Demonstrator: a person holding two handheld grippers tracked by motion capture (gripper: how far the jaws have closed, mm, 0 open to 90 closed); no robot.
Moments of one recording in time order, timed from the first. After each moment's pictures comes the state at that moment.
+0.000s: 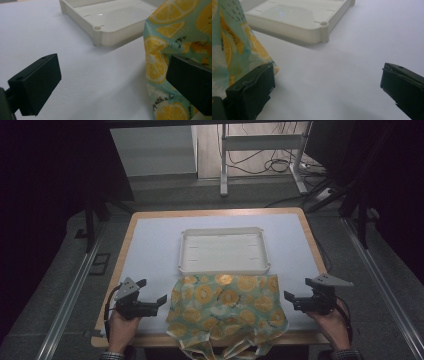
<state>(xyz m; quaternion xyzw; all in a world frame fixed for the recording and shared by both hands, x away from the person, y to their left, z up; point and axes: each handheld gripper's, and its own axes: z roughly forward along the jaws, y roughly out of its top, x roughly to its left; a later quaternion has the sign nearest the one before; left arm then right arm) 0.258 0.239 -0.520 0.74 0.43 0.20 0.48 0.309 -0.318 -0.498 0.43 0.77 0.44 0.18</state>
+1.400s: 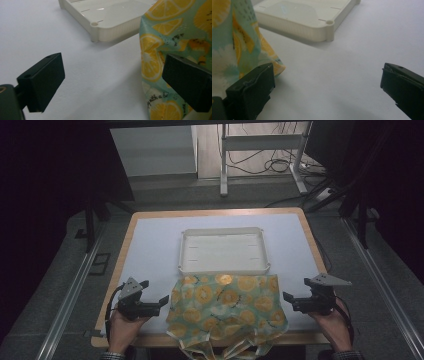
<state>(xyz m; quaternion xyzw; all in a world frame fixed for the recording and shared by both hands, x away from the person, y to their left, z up) 0.254 0.232 -0.513 0.75 0.44 0.20 0.46 0.307 -0.313 -0.492 0.42 0.77 0.43 0.19</state>
